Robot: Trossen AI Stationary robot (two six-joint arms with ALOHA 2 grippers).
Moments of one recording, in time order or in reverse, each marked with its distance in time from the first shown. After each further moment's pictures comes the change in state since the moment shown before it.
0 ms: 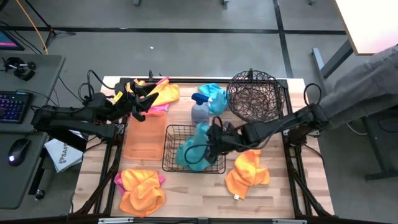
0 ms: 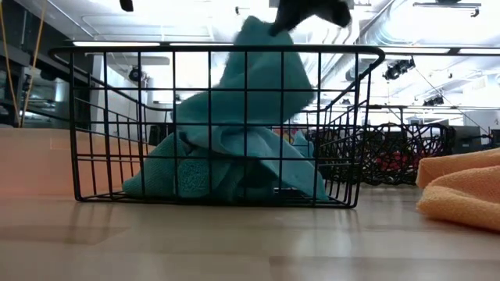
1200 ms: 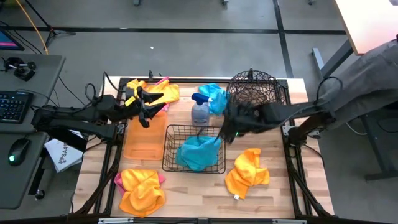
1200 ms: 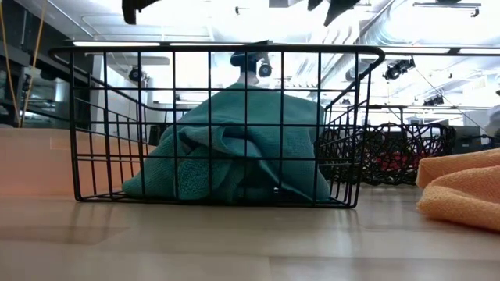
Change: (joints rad) left arm 0.000 0.012 0.000 -0.192 0.087 -0.072; right arm -0.090 -0.114 0.200 -0.484 0.153 -0.113
